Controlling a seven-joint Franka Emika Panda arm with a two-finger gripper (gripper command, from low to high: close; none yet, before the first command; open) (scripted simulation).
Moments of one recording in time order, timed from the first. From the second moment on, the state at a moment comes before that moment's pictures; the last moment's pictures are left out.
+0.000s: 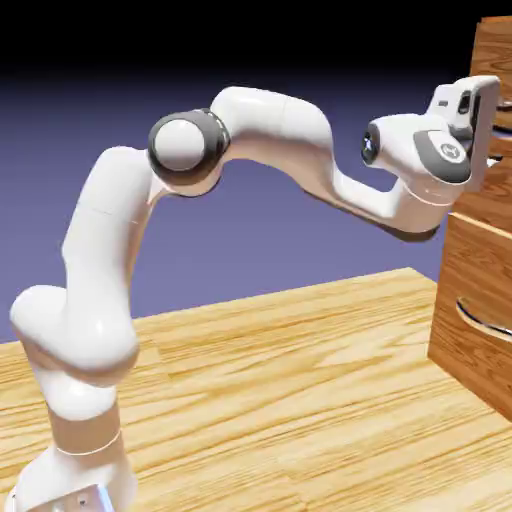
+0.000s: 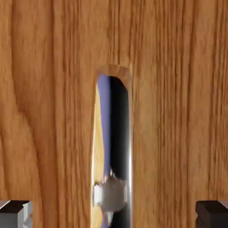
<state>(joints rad) -2.75 -0.57 2.30 -1.42 -0.74 3.66 0.32</state>
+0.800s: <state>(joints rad) -2.54 -0.15 2.33 -1.99 -0.38 3.72 -0.35</state>
